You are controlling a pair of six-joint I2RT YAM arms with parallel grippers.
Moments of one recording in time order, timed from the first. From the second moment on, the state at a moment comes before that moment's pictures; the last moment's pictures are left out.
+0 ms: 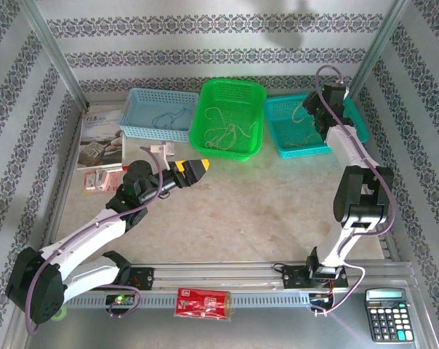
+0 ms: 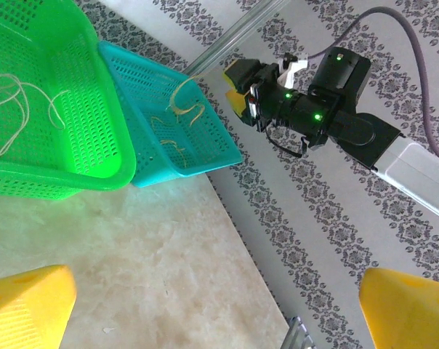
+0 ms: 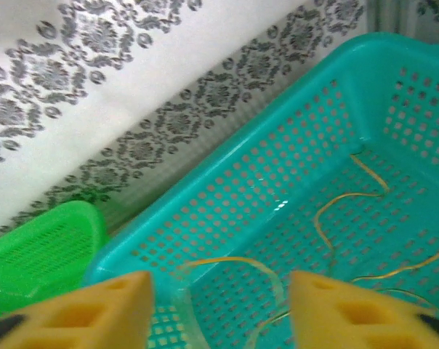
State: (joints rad) left arm -0.52 1.04 0.59 0.37 0.35 -0.83; right arm -0.07 1.77 1.43 -0.16 0.04 0.58
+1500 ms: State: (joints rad) left arm -0.18 0.83 0.39 0.21 -0.49 -0.06; right arm 0.24 0.89 0.51 0.00 0.19 0.20
